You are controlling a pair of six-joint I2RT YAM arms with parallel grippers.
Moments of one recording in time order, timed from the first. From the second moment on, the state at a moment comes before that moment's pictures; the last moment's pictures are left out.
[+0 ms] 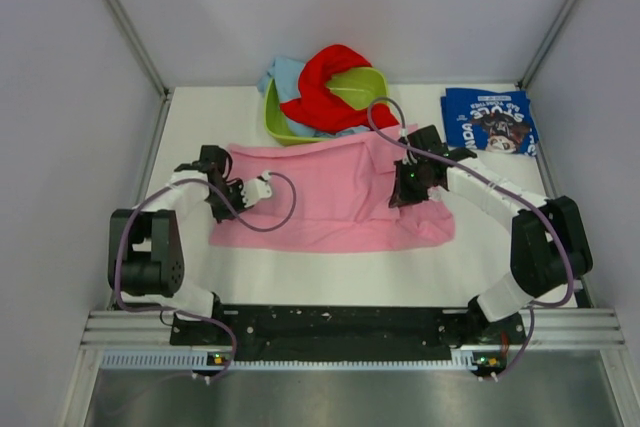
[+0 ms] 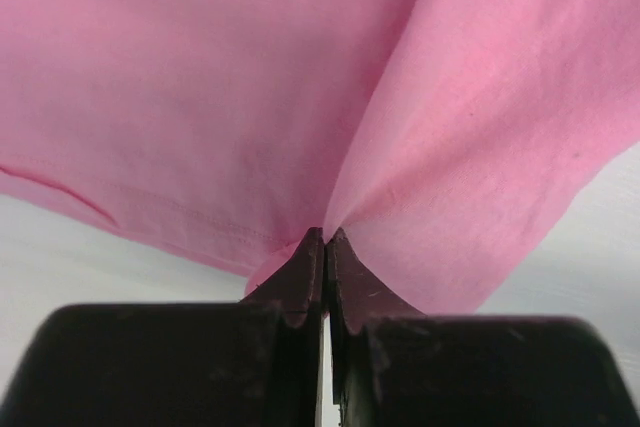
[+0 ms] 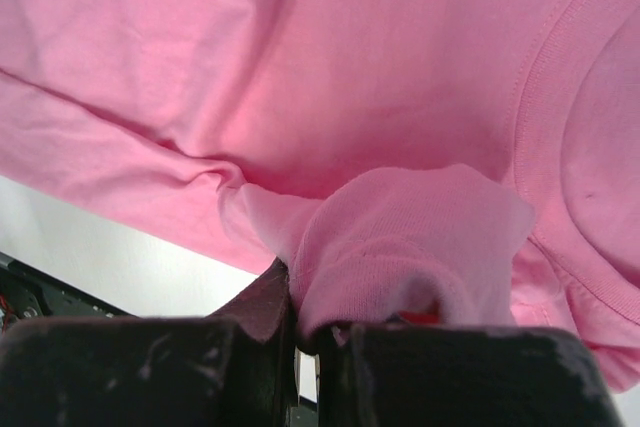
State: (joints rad) left arm -0.03 1.54 0.91 -0.72 0.25 1.19; right arm 0.40 1.55 1.07 -0.61 -0.24 0.40
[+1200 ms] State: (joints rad) left arm 0.00 1.63 1.04 -0.52 0.08 0.78; right arm 0.34 1.59 1.20 -0.58 -0.05 0.32
